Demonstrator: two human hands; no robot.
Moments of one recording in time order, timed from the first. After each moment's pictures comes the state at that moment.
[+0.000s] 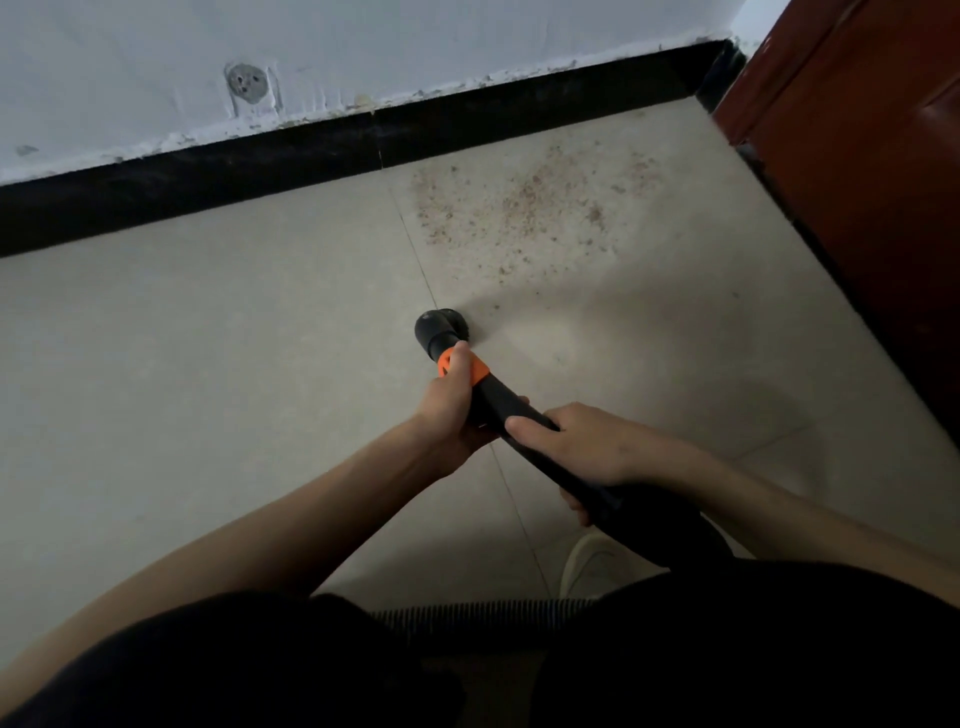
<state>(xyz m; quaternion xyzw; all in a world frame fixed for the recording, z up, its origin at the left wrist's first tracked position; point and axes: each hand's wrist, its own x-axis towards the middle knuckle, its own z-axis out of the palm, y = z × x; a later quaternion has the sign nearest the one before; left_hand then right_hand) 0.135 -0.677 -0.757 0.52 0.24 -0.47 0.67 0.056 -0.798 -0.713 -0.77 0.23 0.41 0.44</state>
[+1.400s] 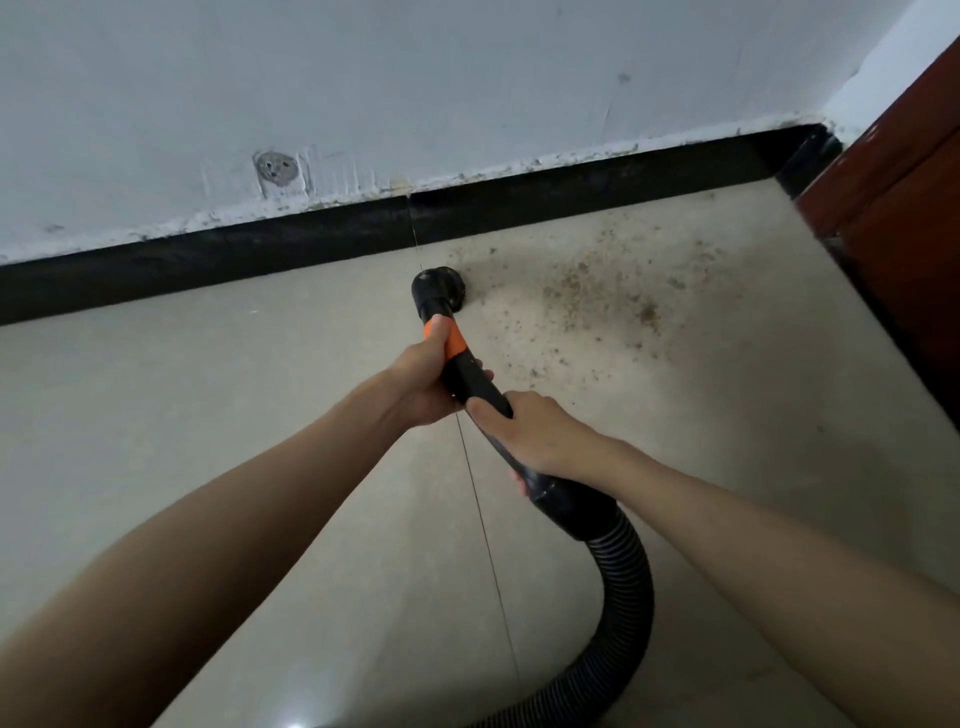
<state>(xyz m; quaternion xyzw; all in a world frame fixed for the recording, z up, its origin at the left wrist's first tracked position) 0.312 -0.720 -0.786 0.54 0.28 -0.43 0.67 0.218 -0.835 -0.785 -0.84 0.15 0.29 0.44</state>
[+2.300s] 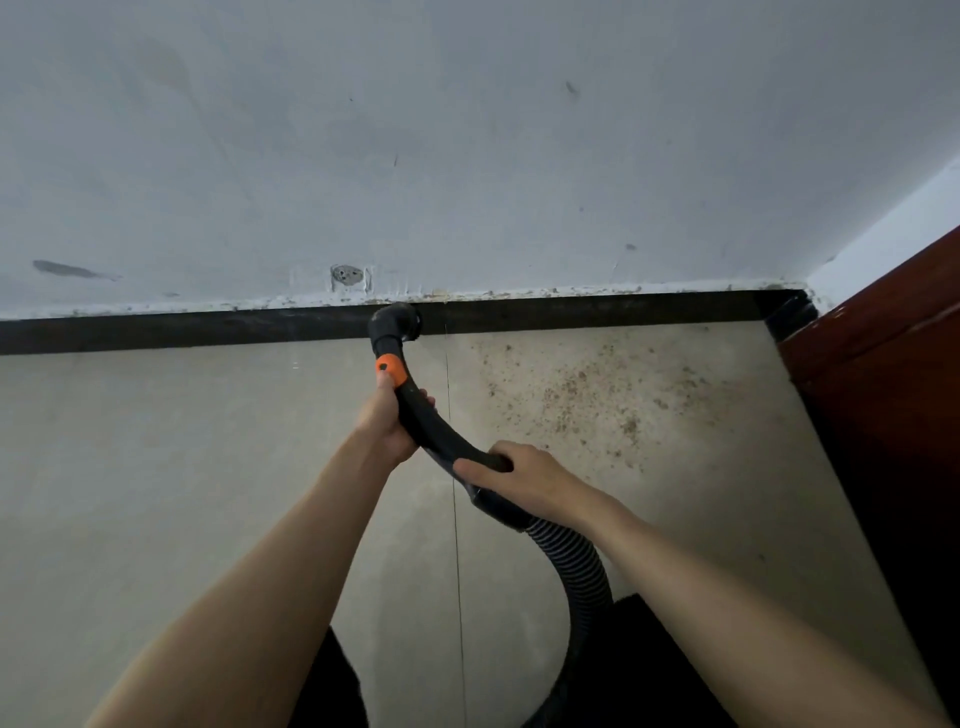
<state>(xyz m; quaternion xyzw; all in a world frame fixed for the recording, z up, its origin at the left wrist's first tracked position) 0.352 -0.699 -0.720 0.40 0.41 -0.25 0.78 0.261 -0.863 -0.700 -0.84 0.06 0.33 0.43</state>
